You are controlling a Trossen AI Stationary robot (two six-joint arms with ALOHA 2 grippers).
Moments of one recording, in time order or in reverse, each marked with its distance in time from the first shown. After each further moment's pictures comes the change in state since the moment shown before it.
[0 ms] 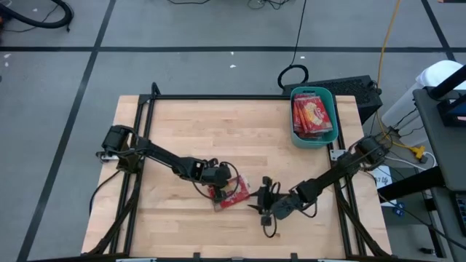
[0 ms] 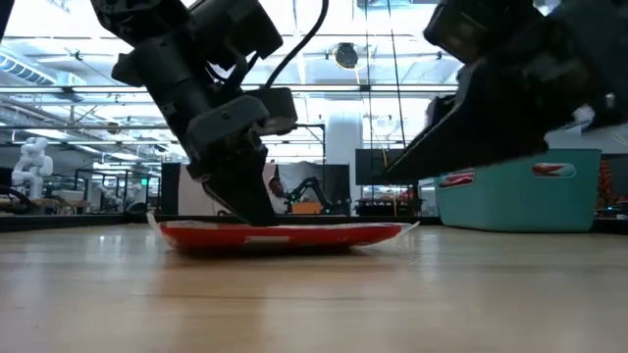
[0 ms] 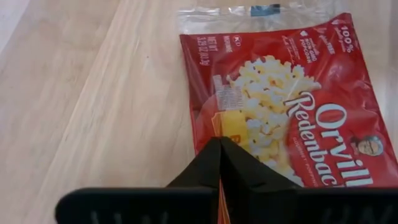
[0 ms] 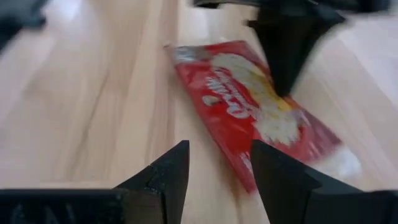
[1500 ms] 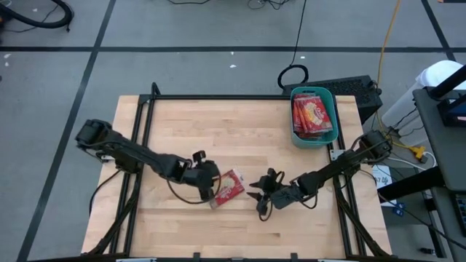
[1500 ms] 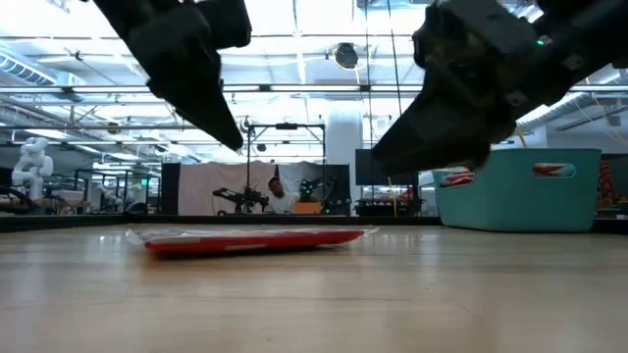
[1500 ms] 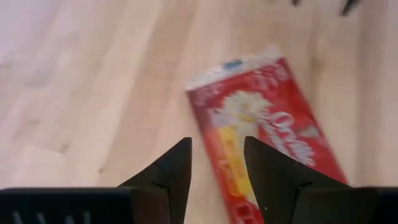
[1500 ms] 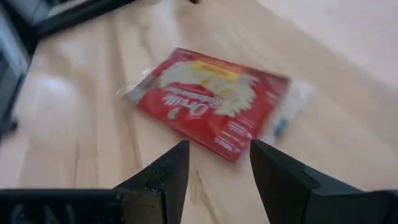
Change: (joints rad) left arm -0.106 -0.297 0.016 -0.310 -0.256 0.065; right arm -0.083 -0.080 -0.037 -0.044 0.024 0.312
